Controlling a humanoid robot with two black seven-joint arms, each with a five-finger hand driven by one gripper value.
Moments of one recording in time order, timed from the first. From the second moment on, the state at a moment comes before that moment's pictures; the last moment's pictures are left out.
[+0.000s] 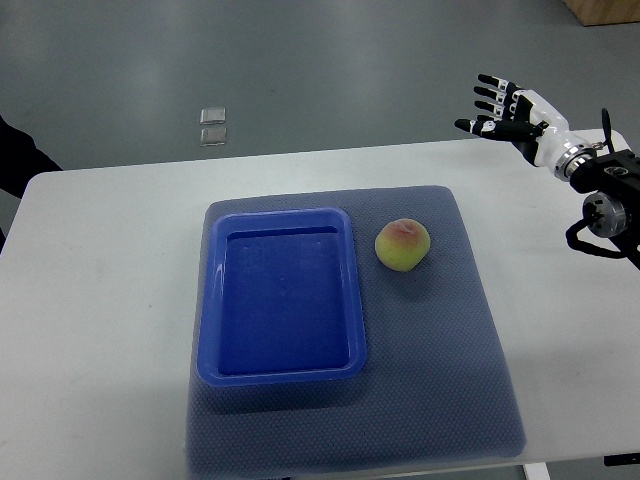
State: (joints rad) left arm -0.04 0.00 -0.04 -0.13 0.01 -0.03 0.12; right arm 0.88 -0.42 0.46 0.67 -0.30 0.10 0.31
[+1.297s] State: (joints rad) left arm -0.04 0.00 -0.04 -0.14 0.01 -0.03 0.12; right arm 0.87 -0.38 0.49 0.68 -0.27 0.12 0.31
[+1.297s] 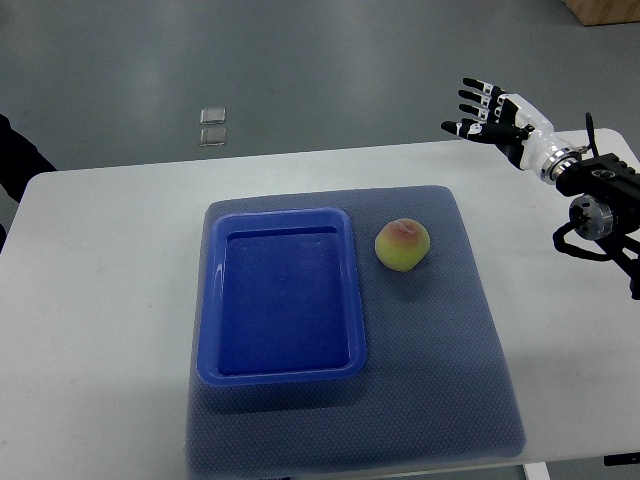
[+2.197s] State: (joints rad) left arm -0.04 0.00 -0.04 -0.13 0.01 -0.03 0.12; right arm 0.95 -0.45 0.44 0.73 -0.72 0.35 0.31
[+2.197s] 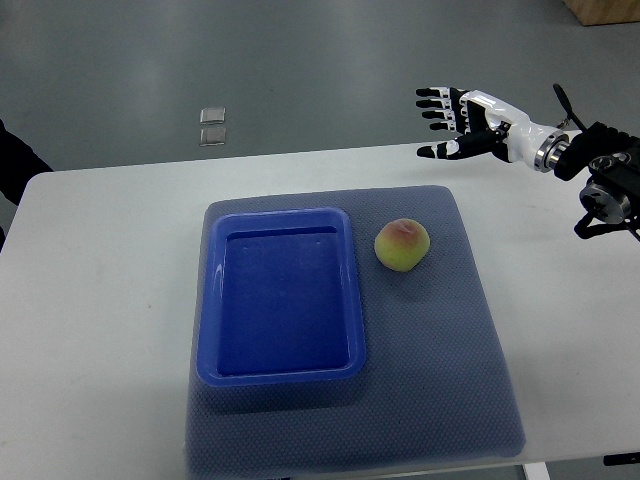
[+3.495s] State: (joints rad) left arm -0.04 0.00 -0.04 -0.14 0.01 -0.03 0.12; right arm 1.27 -0.38 -0.20 0.87 -1.29 0.29 0.39
